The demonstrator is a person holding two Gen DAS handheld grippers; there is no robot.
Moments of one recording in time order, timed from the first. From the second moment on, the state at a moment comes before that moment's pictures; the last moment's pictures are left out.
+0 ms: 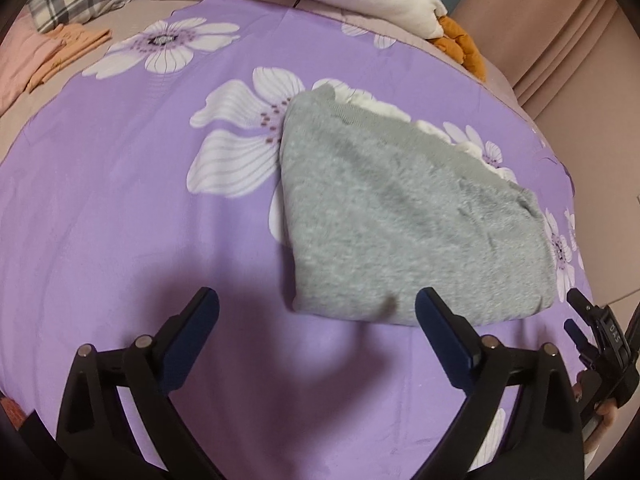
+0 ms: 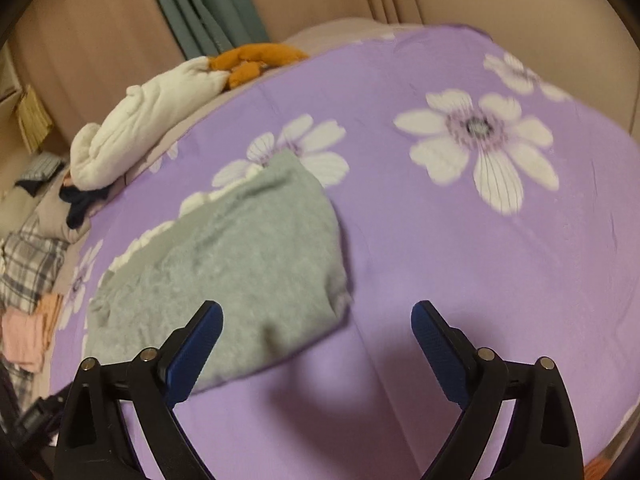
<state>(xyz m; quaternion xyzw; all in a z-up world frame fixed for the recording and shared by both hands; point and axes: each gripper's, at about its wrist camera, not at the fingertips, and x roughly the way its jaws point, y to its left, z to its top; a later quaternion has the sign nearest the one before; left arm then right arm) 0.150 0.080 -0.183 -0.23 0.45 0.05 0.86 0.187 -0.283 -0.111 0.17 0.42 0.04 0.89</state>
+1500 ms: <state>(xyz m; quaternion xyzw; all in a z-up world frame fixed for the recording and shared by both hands) 0.093 0.056 -0.172 -0.27 0.46 -0.01 0.84 0.156 -0.290 -0.092 0.21 0.41 0.07 0.88</state>
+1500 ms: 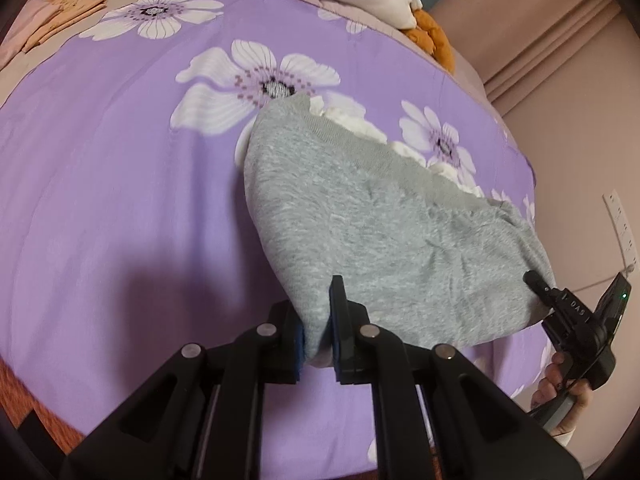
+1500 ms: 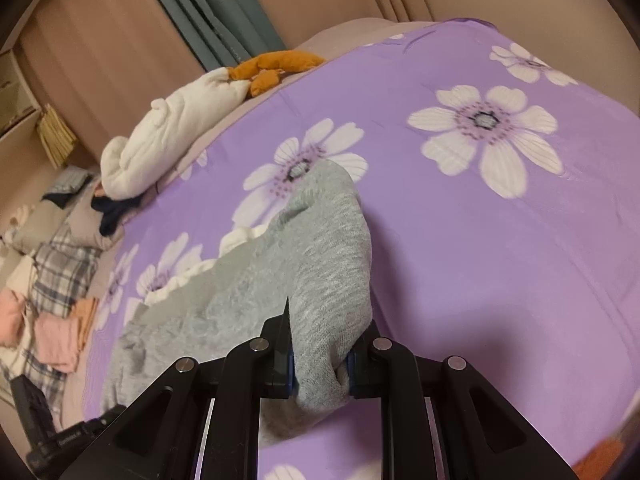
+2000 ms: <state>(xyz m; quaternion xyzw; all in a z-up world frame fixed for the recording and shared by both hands) 0.081 0.043 -0.193 -0.23 0.49 0.01 0.84 0.143 -0.294 -0.116 0.19 0.44 0.02 0.88</state>
